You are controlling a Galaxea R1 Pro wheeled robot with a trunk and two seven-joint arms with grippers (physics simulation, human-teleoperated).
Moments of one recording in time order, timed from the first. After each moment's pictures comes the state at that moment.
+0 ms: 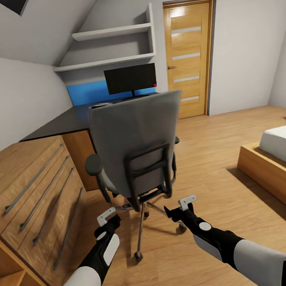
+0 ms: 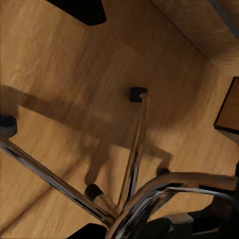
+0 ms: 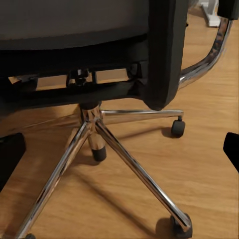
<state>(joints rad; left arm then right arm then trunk) -0.73 -0.09 -0.09 -0.43 0.44 -0.08 0.38 -0.76 -0.01 0.94 -0.45 -0.75 -0.30 -0.09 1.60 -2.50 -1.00</state>
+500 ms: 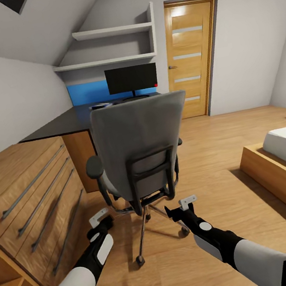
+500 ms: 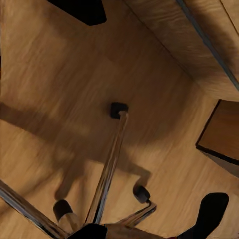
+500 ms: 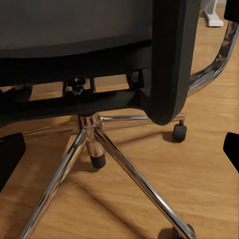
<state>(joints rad) -0.73 -0.06 -0.02 -0.43 0.44 -0.12 0.39 -0.76 -0.01 0.94 -0.44 -0.76 -0.30 -0.09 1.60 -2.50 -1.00</state>
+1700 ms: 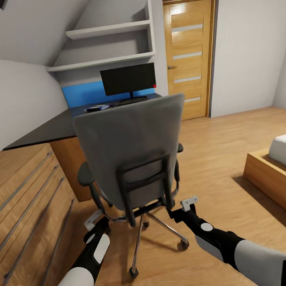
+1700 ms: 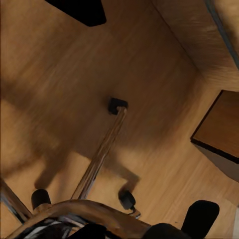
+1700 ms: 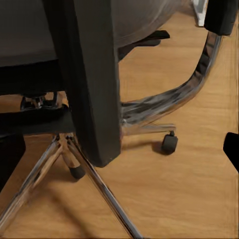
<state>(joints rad) -0.73 -0.06 0.09 -0.43 0.43 -0.12 0.38 -0.76 -0.01 0.94 -0.41 -0.76 -0.30 -0.09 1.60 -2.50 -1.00</state>
